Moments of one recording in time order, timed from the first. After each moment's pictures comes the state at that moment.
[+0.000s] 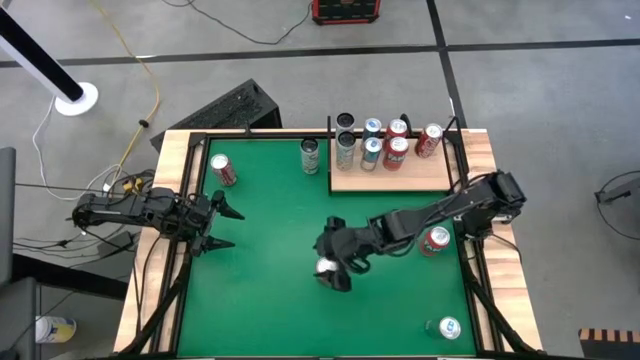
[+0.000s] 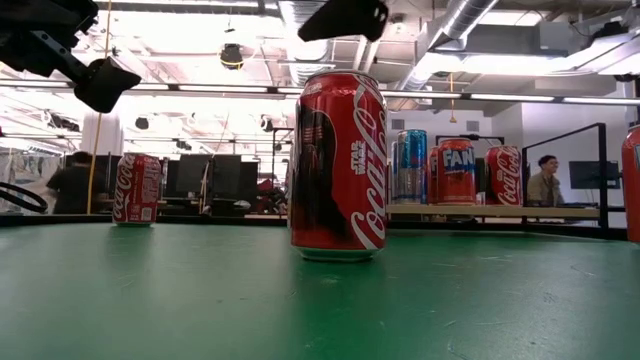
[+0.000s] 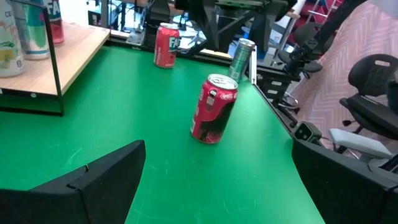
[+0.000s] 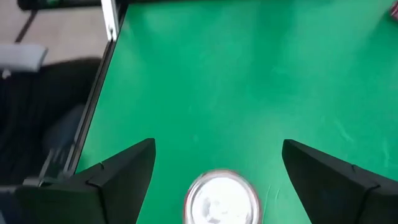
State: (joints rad) left arm -0.10 0.06 0.25 -0.29 0.10 -0.25; right arm 0.30 1.74 1.45 -0.40 0.10 0.26
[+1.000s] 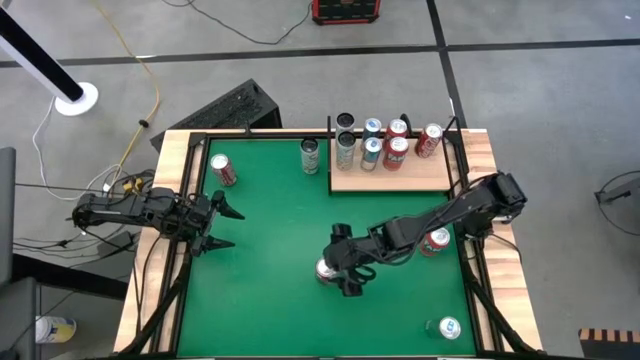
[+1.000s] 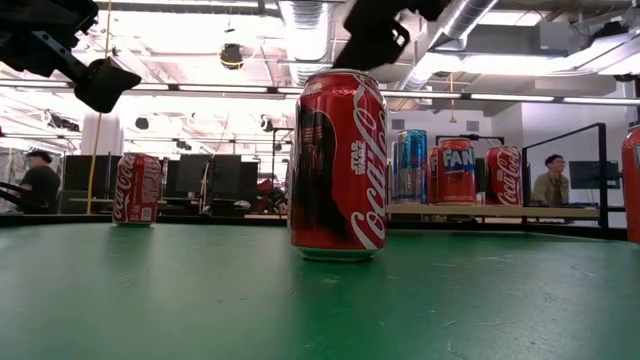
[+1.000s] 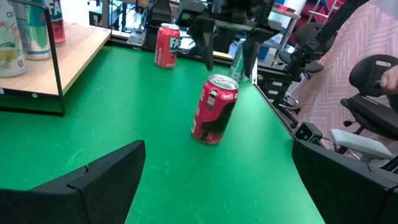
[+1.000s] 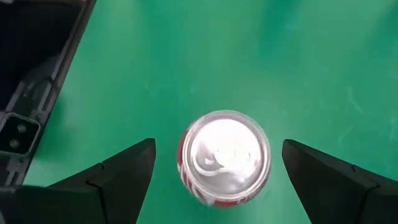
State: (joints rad) left arm -0.10 0.06 0.25 -0.29 0.10 -0.25; right arm 0.34 1.74 1.37 -0.45 0.11 0.18
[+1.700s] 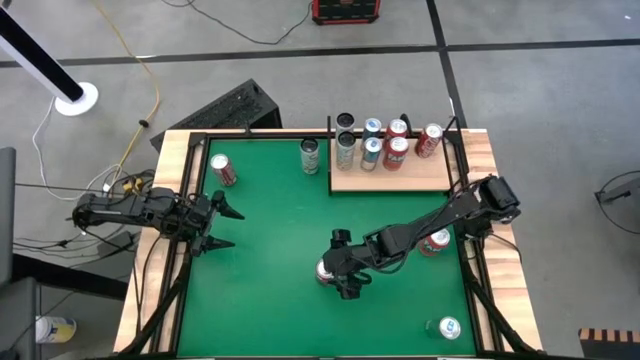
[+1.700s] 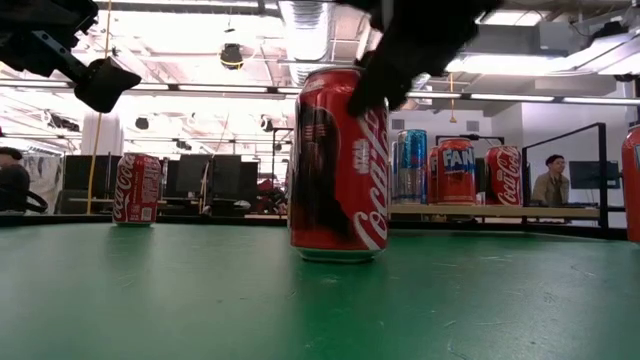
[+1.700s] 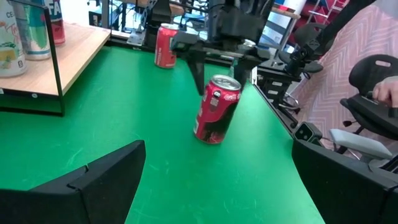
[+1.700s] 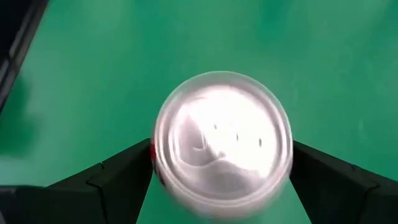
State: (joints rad) left arm -0.10 0.06 0.25 -0.29 0.10 -0.25; right arm 0.35 1.80 1.27 -0.33 0.14 0.19
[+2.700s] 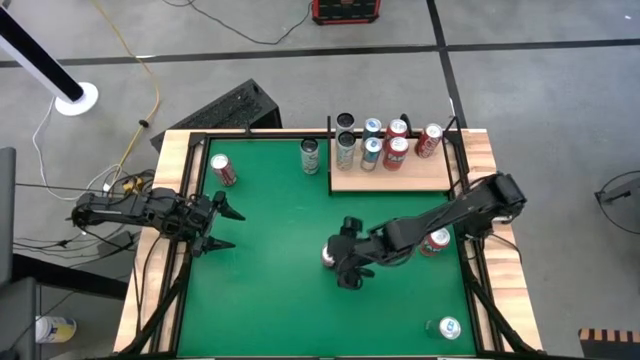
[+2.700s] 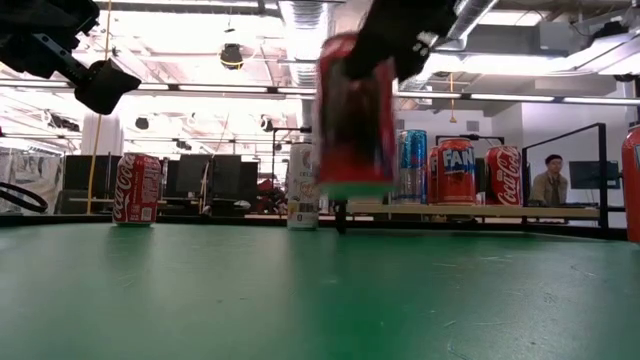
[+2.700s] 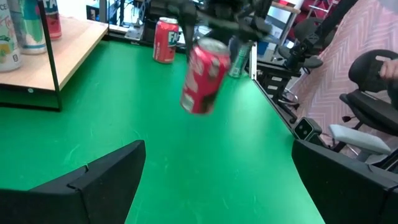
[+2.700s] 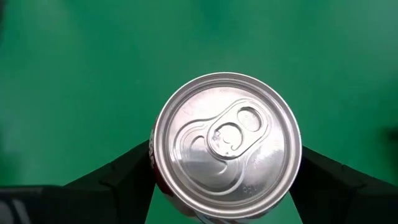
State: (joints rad) left arm -0.10 0.08 0.25 -0.29 0.11 -0.25; right arm 0.35 1.74 1.38 -0.58 0.29 0.38
